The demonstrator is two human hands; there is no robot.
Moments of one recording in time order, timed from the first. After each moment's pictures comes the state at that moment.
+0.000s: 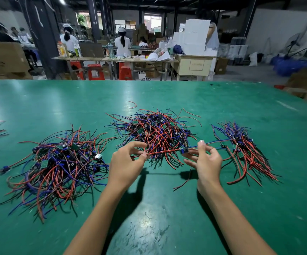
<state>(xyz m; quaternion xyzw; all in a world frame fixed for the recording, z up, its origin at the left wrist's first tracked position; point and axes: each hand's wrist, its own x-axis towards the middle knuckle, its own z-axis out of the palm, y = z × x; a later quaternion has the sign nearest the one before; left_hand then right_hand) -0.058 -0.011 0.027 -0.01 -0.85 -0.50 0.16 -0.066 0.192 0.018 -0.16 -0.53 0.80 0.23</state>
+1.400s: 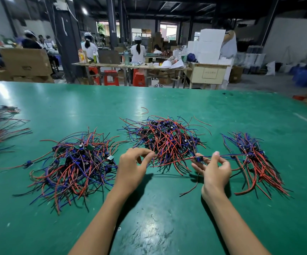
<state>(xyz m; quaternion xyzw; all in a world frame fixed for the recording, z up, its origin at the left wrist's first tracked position) -0.068 -0.024 0.009 -0.11 -0.84 -0.45 0.29 -0.073 0.192 0.015 -0.22 -0.48 0.81 0.26</state>
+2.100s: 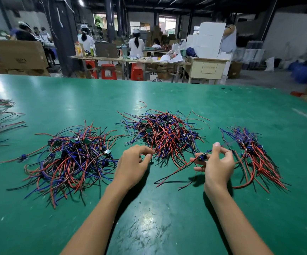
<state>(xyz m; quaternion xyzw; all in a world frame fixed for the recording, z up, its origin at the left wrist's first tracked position) -0.066 -0.021 0.006 -0.08 -0.90 -0.39 0.19 -0.059 0.196 0.023 -0.19 -0.57 0.75 0.28</state>
